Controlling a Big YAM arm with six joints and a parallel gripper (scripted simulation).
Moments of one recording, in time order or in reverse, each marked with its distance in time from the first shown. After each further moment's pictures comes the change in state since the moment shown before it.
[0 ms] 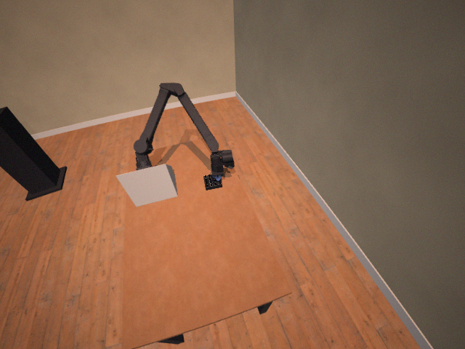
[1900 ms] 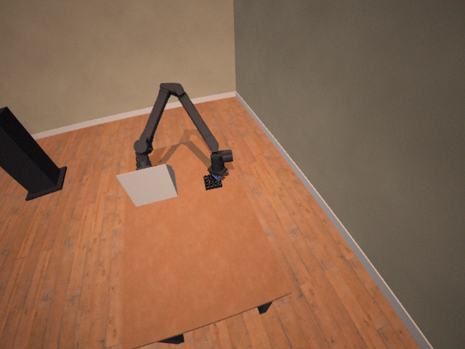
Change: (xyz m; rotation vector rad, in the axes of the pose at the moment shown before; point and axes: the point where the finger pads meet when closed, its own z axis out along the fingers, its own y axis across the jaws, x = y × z) arm -0.001 -0.001 0.000 0.006 -0.001 -0.876
